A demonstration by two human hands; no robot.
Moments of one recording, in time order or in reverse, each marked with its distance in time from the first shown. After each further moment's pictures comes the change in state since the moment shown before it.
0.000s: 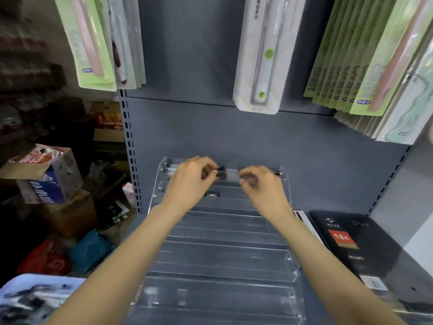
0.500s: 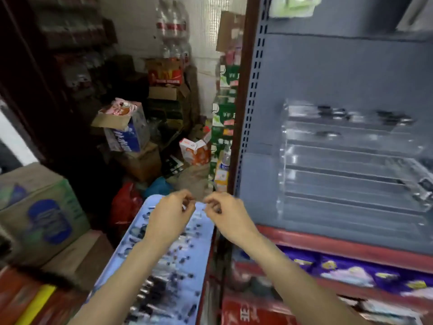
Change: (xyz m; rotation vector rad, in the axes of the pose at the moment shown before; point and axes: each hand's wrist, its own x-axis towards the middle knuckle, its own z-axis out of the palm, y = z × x) left_hand -0.262 -0.189 -0.198 0.231 -0.198 -0.465; right_hand -0.172 -0.237 0.244 0.210 -0.534 0.021
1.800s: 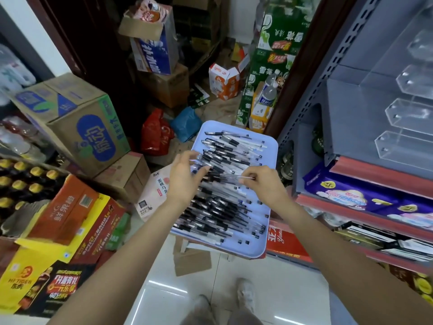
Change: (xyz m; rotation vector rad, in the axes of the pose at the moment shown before) left_hand -0.064 -0.190 0.003 -0.358 0.056 -0.282; right_hand -0.005 -0.006 0.157 -0.031 -0.184 0.222
